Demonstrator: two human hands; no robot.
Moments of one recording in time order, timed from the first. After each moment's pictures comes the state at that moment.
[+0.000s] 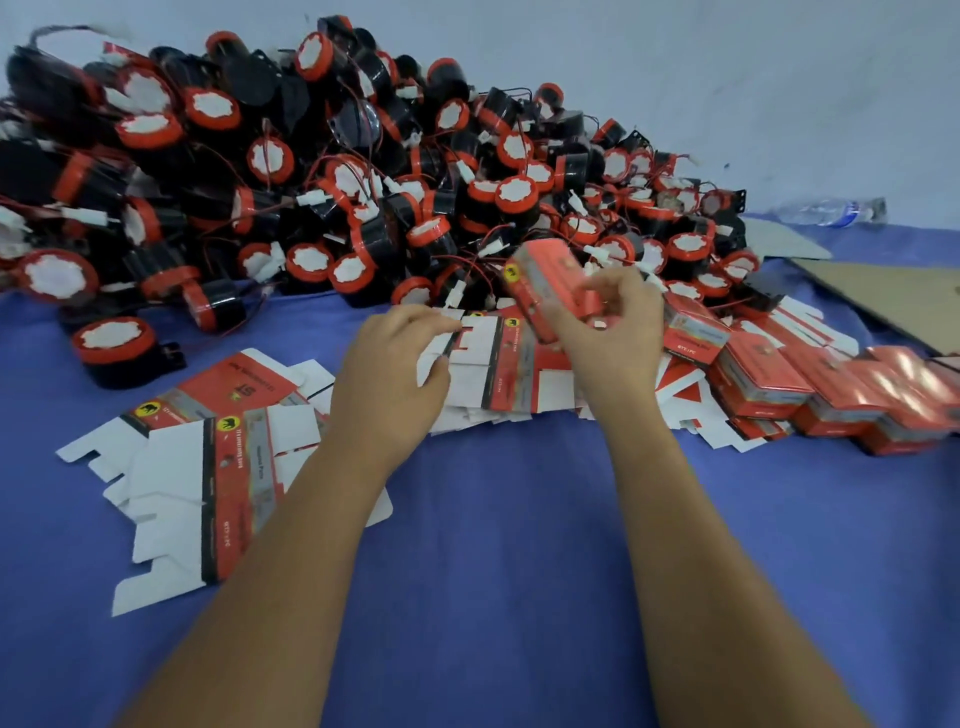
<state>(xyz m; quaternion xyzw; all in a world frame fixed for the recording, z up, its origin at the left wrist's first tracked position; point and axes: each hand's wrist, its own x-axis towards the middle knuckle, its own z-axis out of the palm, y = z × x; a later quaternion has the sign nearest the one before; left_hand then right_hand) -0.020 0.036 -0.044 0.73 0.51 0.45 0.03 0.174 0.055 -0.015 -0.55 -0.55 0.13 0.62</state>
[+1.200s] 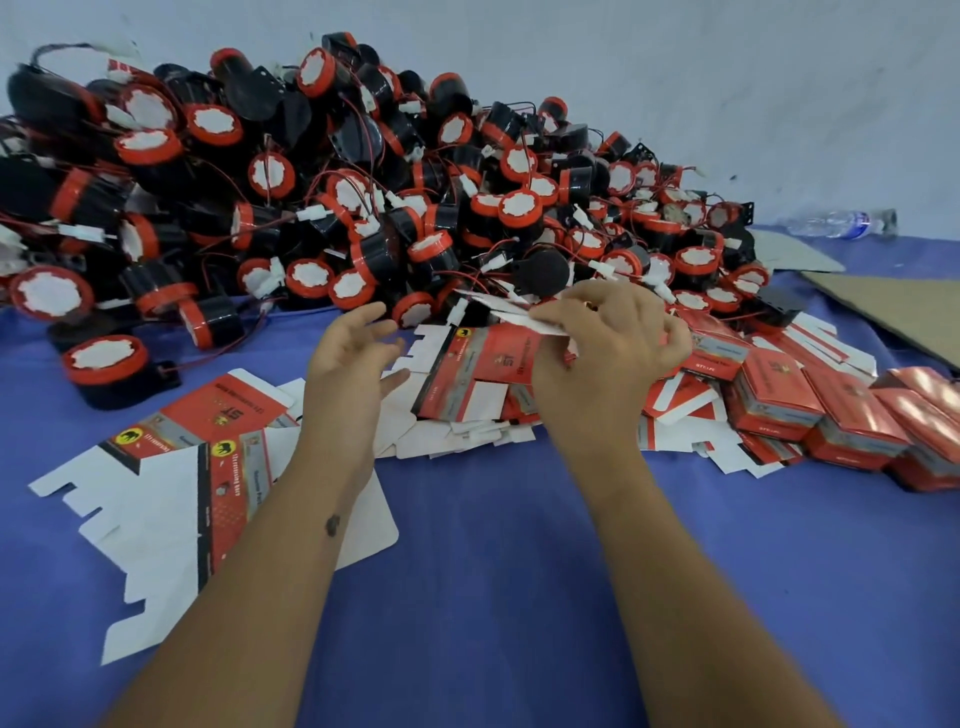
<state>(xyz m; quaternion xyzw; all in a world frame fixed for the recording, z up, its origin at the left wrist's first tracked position) -0.026 0.044 -0.028 0.39 0.46 0.66 0.44 0.147 0.045 -0.018 -0.53 -0.60 -0.20 0.57</state>
